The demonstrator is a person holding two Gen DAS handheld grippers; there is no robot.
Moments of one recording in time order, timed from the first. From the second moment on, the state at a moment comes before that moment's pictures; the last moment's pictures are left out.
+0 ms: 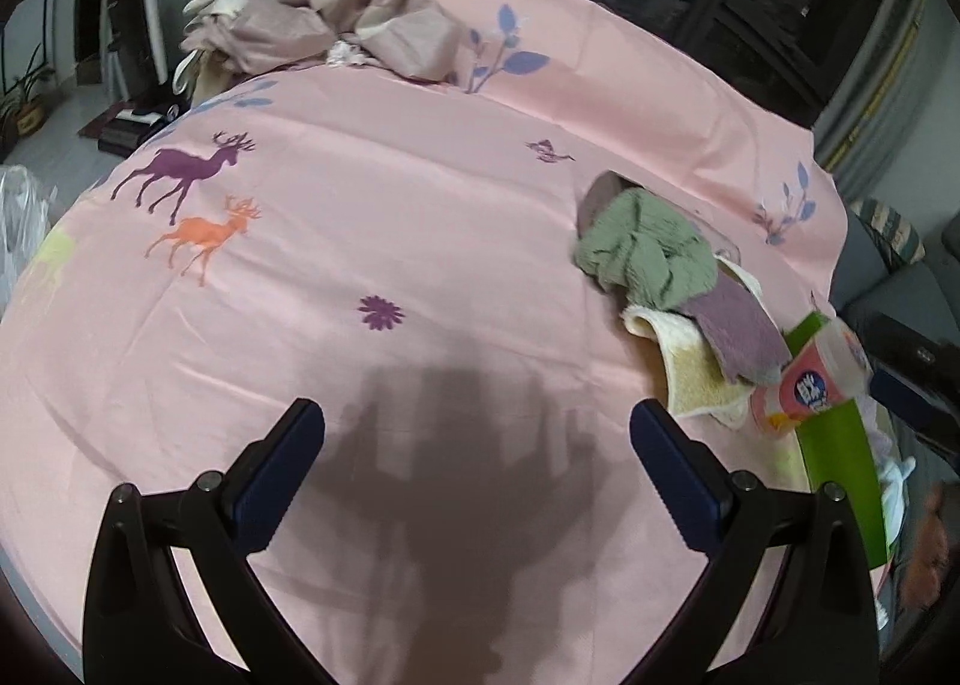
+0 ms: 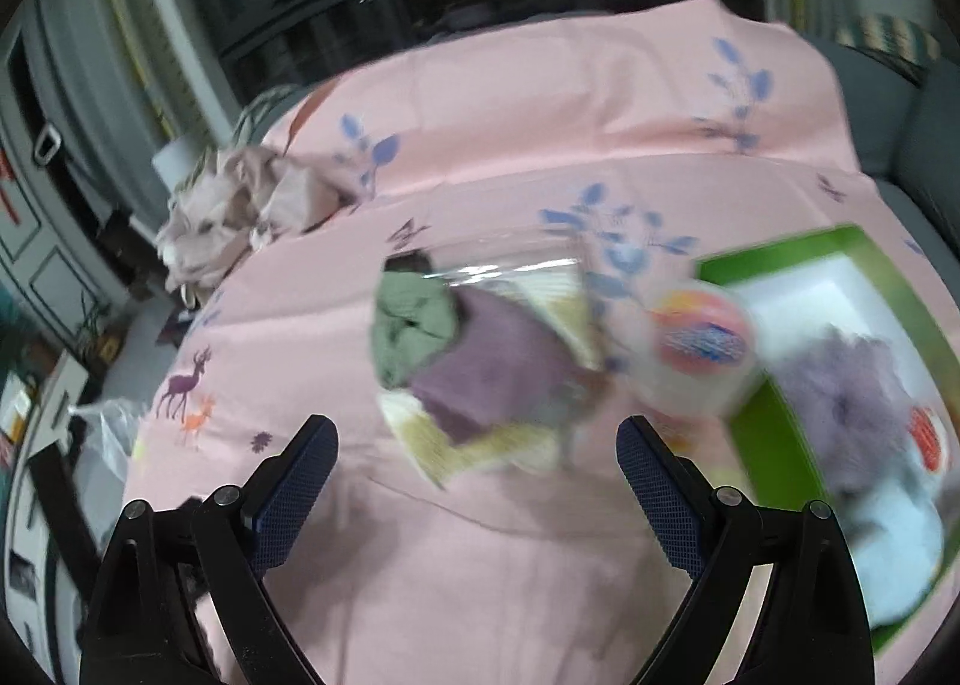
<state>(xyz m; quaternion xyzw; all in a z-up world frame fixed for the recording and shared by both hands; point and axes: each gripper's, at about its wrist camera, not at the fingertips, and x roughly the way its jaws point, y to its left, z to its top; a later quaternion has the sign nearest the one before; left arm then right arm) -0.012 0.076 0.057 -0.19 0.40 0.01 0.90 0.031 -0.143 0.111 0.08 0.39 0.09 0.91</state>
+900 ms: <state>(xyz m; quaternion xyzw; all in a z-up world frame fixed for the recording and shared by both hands) -0.010 0.080 0.062 -0.17 0.40 0.02 0.90 0.135 -0.071 0.077 0.00 0.42 0.05 0.91</state>
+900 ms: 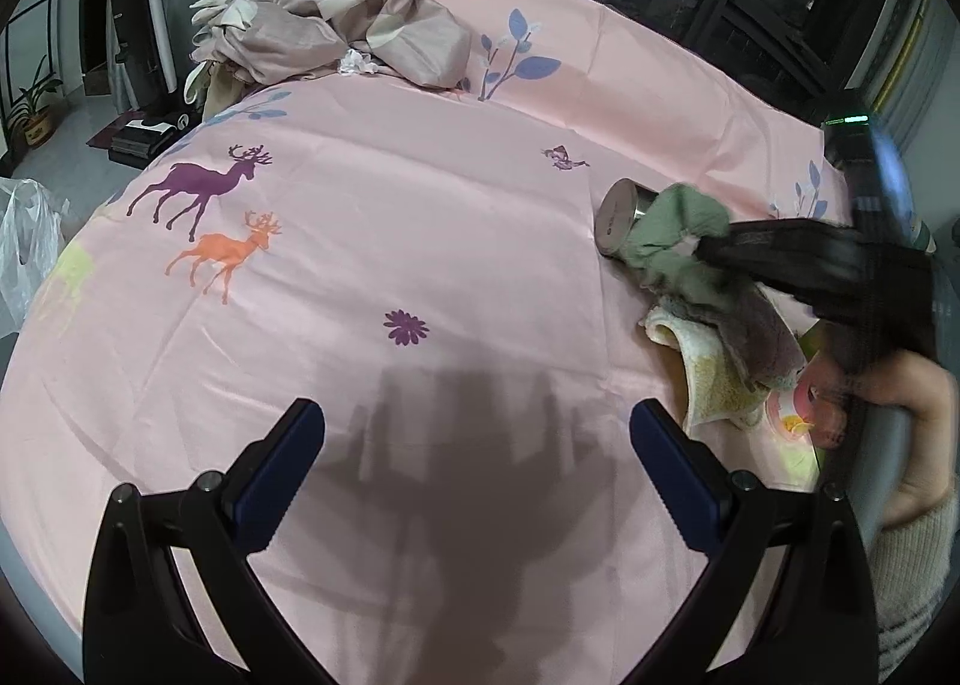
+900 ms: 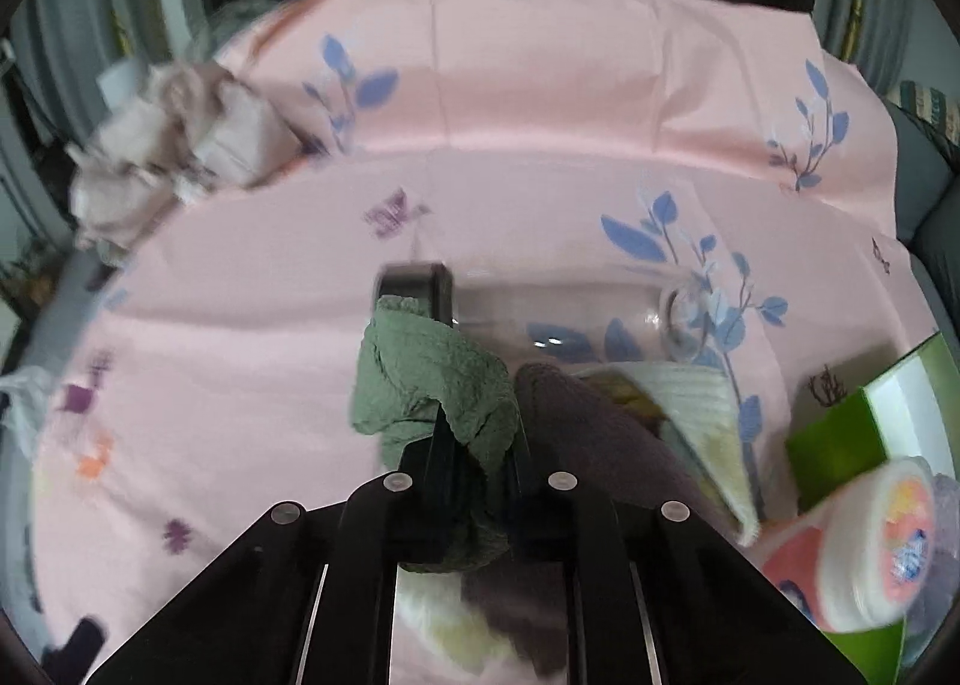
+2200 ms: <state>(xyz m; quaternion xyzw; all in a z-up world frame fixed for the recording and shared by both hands) -0.019 -0.020 0.021 -0.13 0.49 -0.16 0.85 0.022 -0.156 0.033 0.14 0.50 0.16 0.84</state>
